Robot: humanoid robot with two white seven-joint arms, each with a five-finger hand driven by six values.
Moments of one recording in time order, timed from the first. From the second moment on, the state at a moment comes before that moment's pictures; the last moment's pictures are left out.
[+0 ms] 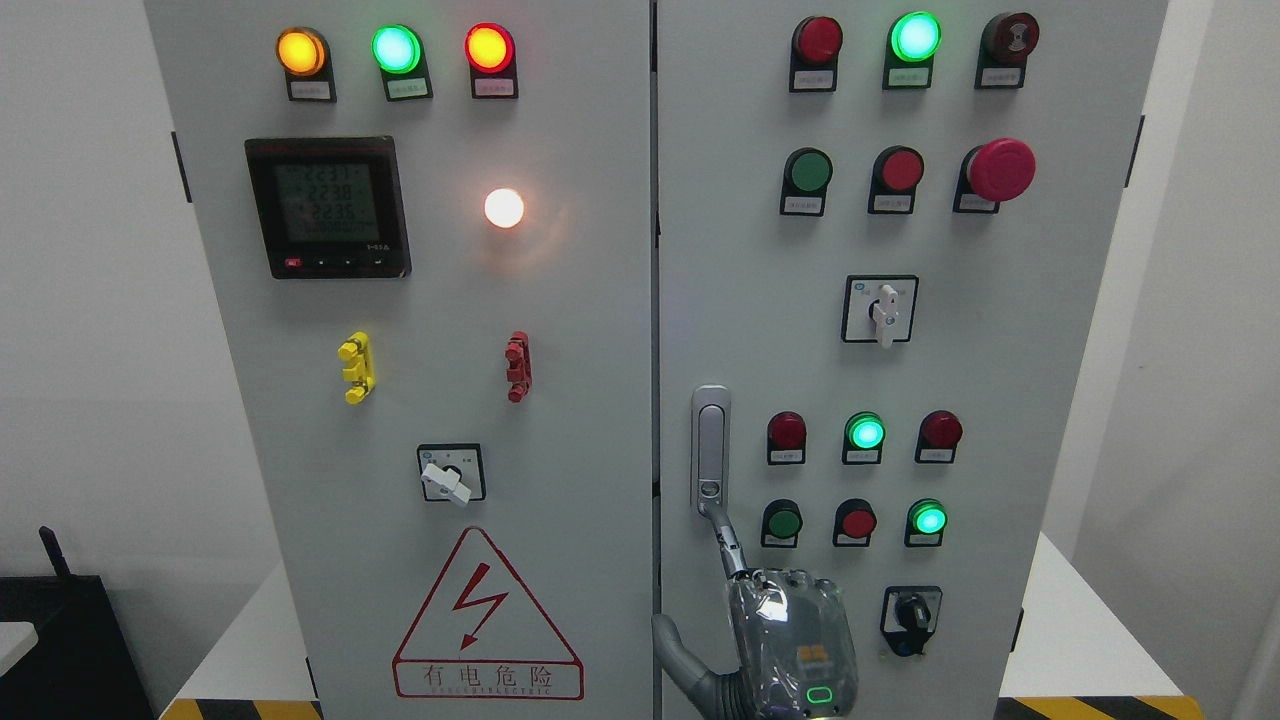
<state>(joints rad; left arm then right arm) -0.05 -0.04 0.00 0.00 0.12 -0.12 -0.14 -0.30 0.13 0.33 -1.70 1.39 0.19 -0.14</state>
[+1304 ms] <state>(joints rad) -0.05 -0.04 0.00 0.00 0.12 -0.12 -0.14 -0.28 0.14 0.33 -1.71 1.39 0.20 -0.11</state>
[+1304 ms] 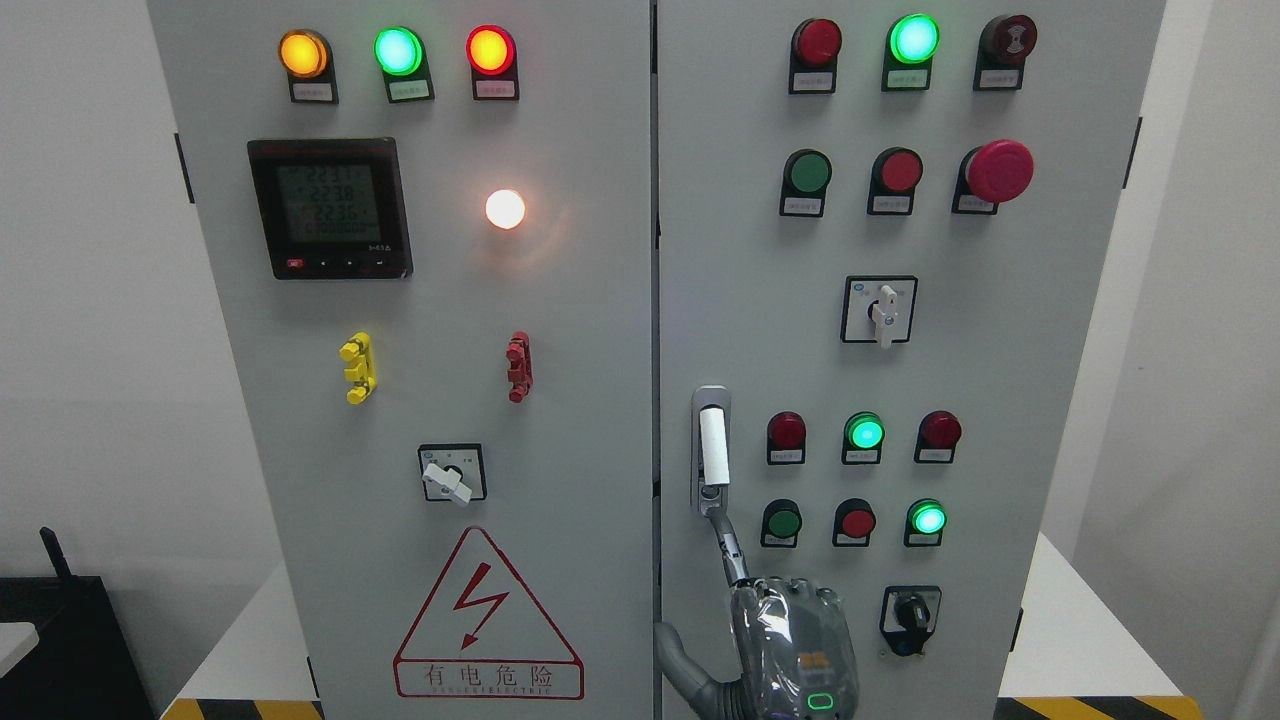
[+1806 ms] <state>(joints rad) -0.05 -0.04 0.00 0.00 0.12 -0.12 -0.14 -0.28 0.13 0.33 -1.74 1.39 0.19 -0.12</state>
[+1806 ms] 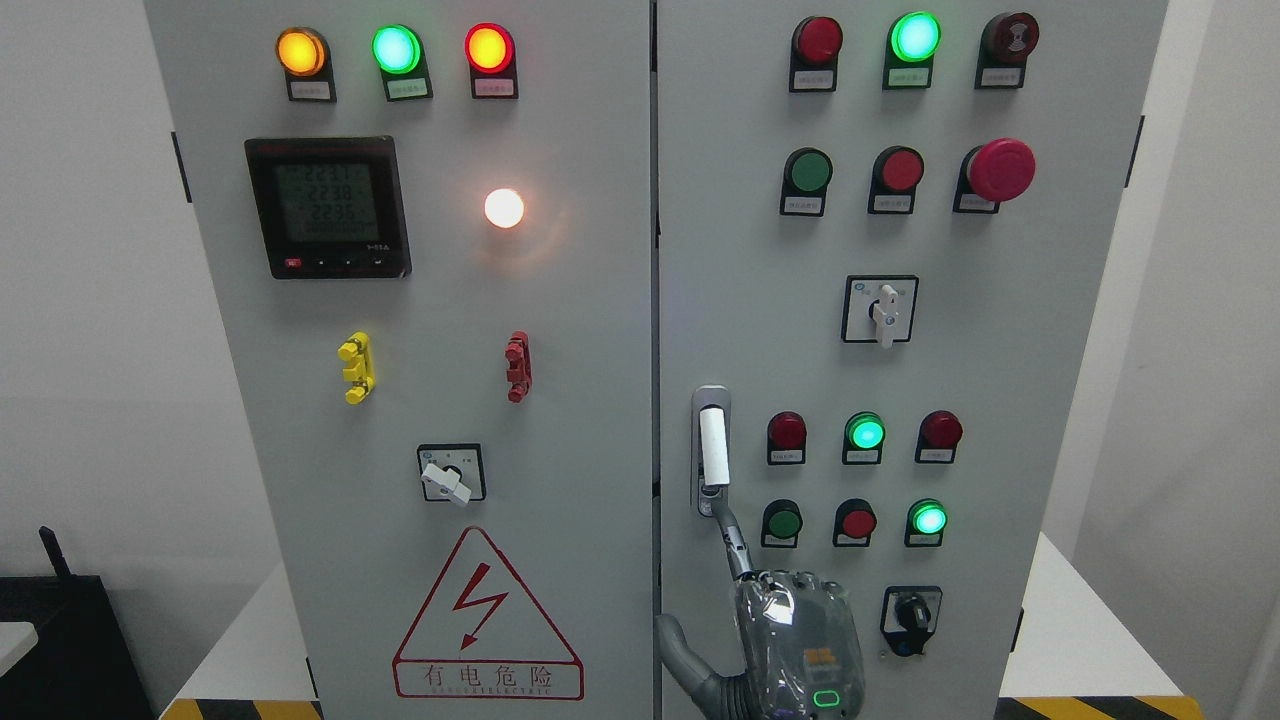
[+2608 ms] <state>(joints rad) -0.05 -0.04 0.00 0.00 0.12 -0.12 -0.14 -0.28 0.15 0.30 -1.80 1.37 0.19 -0.10</state>
